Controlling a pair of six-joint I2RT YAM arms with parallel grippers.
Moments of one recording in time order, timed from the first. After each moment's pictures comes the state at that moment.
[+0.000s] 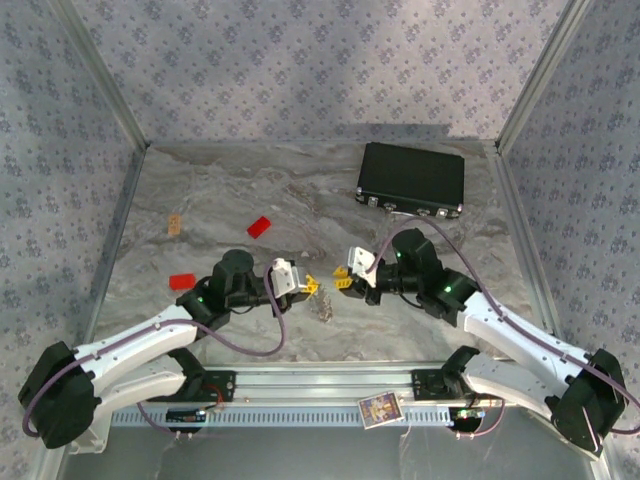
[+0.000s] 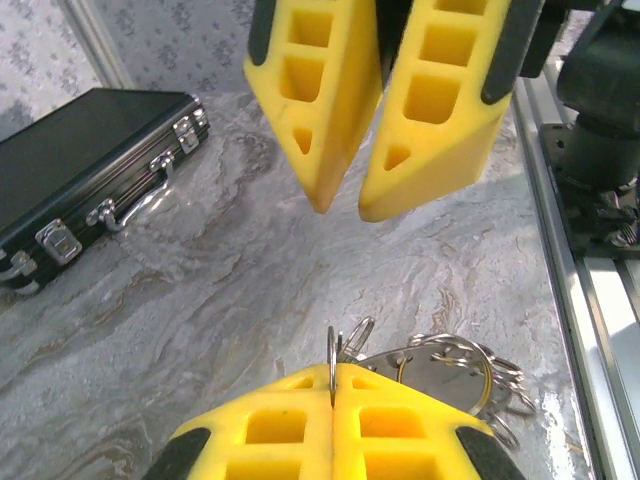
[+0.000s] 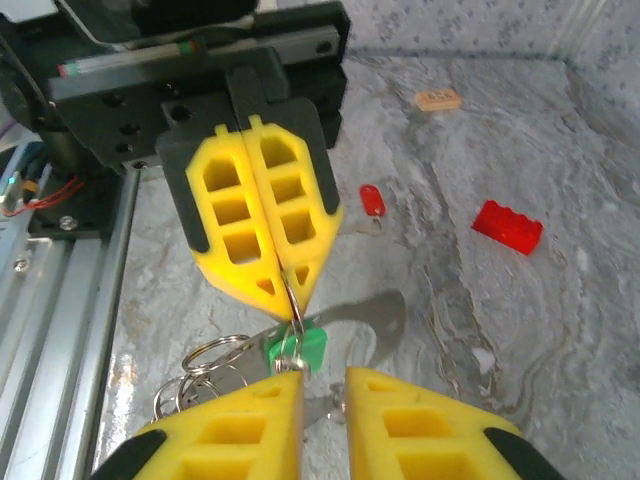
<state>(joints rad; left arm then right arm) -0.81 0.96 0.47 0.17 0.50 0.31 0.72 0.96 0.68 -0.19 -0.57 -0.42</state>
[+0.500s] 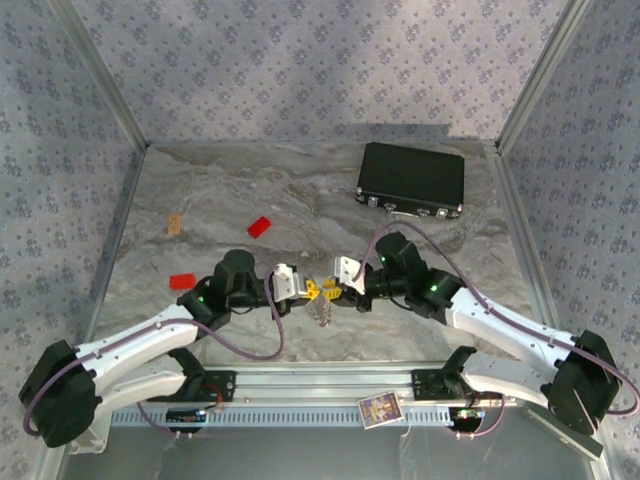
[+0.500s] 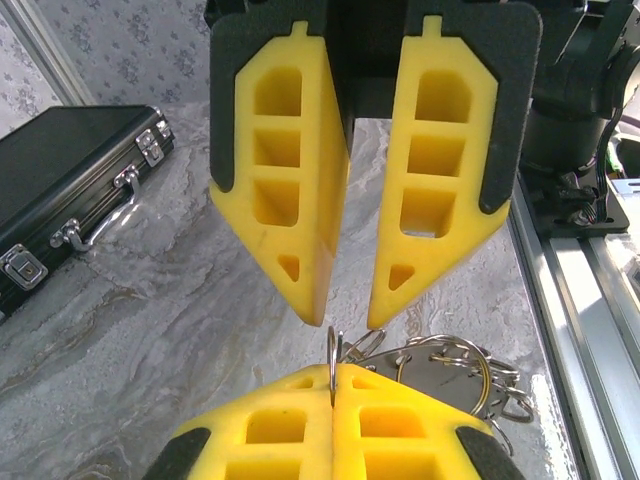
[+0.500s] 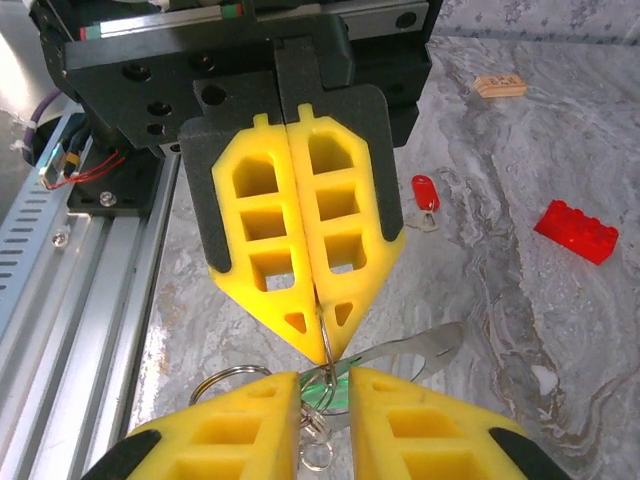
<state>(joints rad) -0.81 0.98 0.47 0.15 0.56 0.36 0.81 1.05 0.69 -0.18 -0.56 -0.46</state>
